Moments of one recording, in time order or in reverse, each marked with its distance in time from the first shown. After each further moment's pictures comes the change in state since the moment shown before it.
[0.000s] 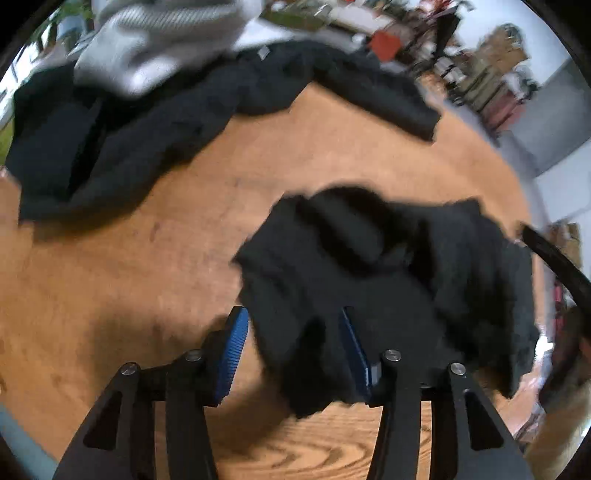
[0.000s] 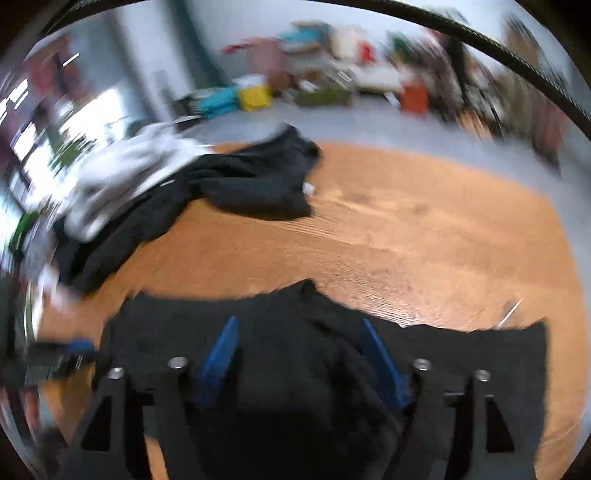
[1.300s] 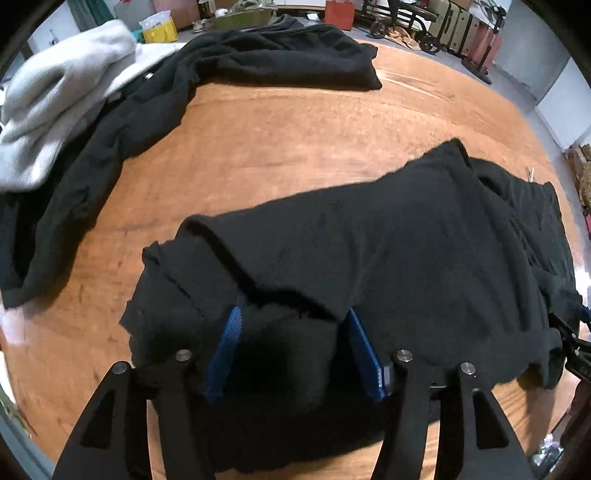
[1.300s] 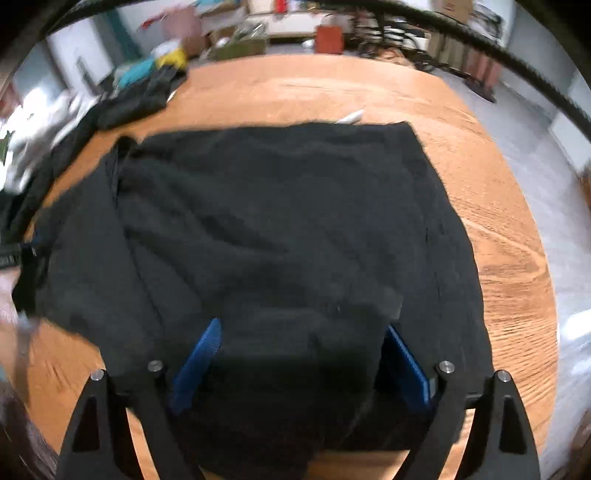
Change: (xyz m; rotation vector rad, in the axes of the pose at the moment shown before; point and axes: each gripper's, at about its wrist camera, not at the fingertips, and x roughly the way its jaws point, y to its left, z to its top) left arm 0.067 -0.103 0.004 0.333 -0.029 0.158; right arm -0.011 -0.111 -0.139 0.229 0.259 -0.206
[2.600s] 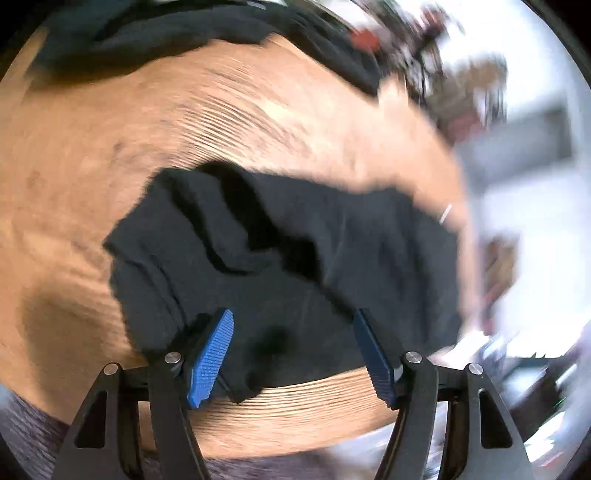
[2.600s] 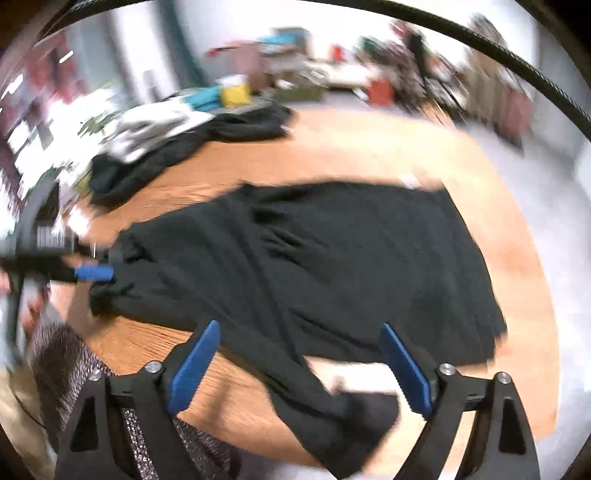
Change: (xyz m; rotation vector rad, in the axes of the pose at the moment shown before) left arm -0.007 0.111 -0.083 -0.508 -0.012 -0.533; right arm -0.172 0.077 -0.088 -0.182 -0.249 0.121
